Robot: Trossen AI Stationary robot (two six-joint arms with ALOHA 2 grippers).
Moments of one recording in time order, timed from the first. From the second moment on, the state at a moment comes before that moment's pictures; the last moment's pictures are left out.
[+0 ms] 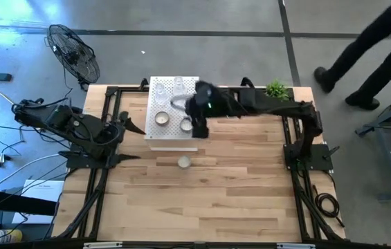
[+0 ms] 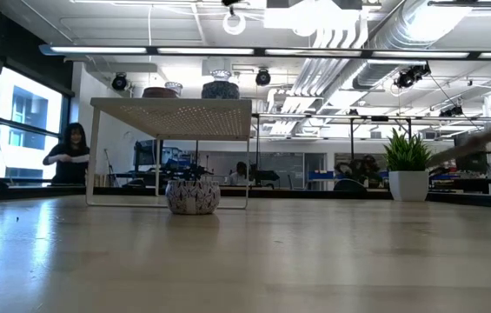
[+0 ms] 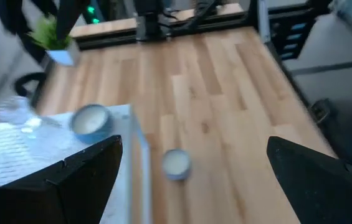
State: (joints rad) left arm -0.37 0.82 1.20 -0.88 -0.28 -0.06; right arm -0.07 1.86 2.09 -0.86 0.19 -0.24
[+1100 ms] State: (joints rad) left arm -0.56 1.10 0.34 0.42 -0.90 -0.44; right arm 0.54 1.77 1.78 -1.32 0.87 0.63
